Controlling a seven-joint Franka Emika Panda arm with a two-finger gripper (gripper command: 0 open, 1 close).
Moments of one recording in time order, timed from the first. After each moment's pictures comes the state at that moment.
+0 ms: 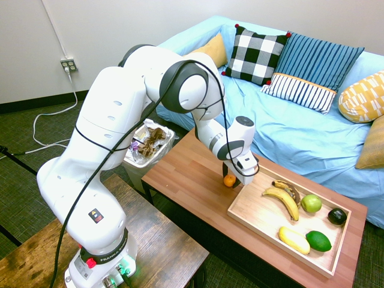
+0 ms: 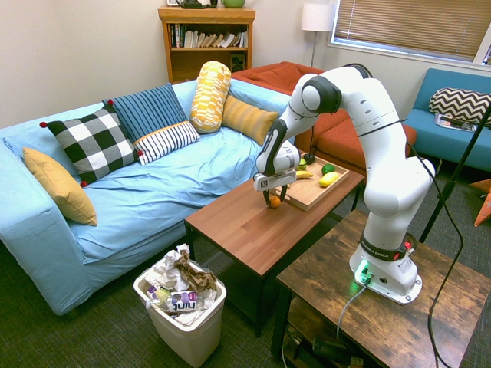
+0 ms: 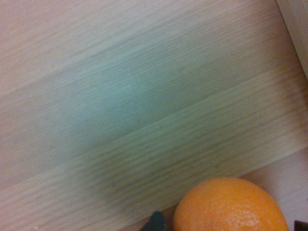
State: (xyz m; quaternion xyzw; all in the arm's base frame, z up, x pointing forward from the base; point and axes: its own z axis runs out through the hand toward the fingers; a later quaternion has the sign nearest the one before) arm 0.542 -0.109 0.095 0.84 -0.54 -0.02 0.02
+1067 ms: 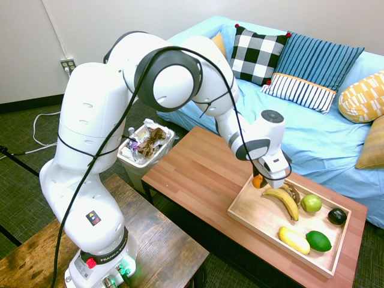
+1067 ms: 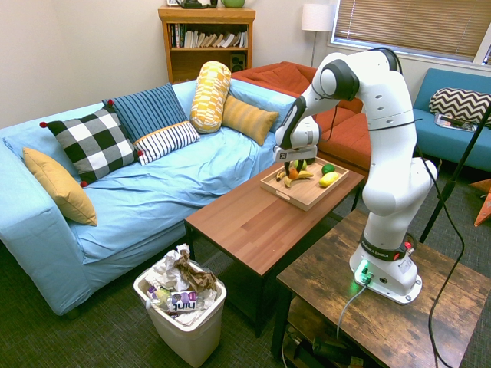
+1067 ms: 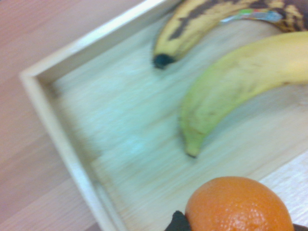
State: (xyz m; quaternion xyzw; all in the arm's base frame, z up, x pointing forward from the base) arm 0.513 -0.247 0.185 0.78 -0.62 0.05 0.01
